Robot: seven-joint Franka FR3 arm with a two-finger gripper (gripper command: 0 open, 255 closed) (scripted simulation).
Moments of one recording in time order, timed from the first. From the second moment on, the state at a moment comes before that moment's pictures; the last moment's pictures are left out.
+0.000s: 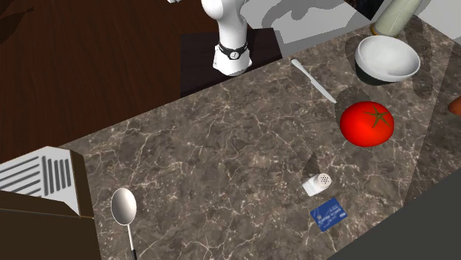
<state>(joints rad) 0.77 0.71 0.28 -0.95 -0.31 1.70 0.63</state>
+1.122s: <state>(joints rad) 0.74 0.70 0.28 -1.18 -0.32 1.93 0.67</state>
